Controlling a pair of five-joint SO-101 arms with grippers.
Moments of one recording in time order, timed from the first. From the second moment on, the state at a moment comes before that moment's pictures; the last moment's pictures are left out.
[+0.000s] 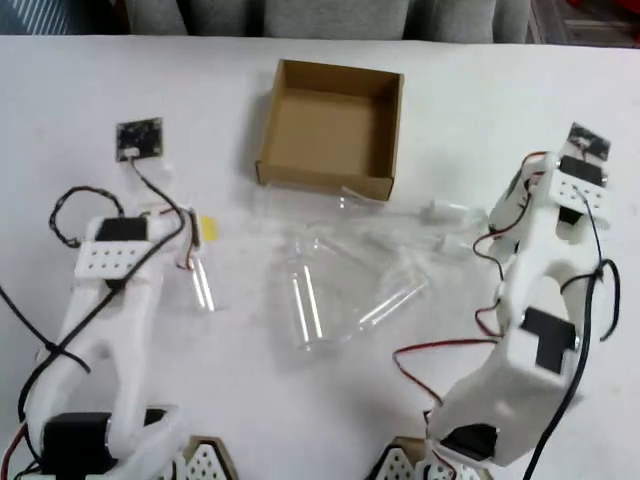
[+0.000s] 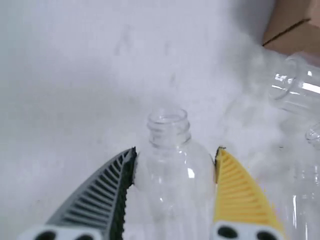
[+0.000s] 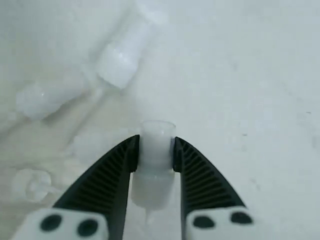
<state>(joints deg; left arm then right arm) -7.7 -19.9 42.8 50.5 10.2 20.1 13.4 -1.1 76.8 -9.0</state>
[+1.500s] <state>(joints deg) 28.6 -94.2 90.5 20.4 3.9 -13.6 -54.4 -1.2 55.6 -6.9</state>
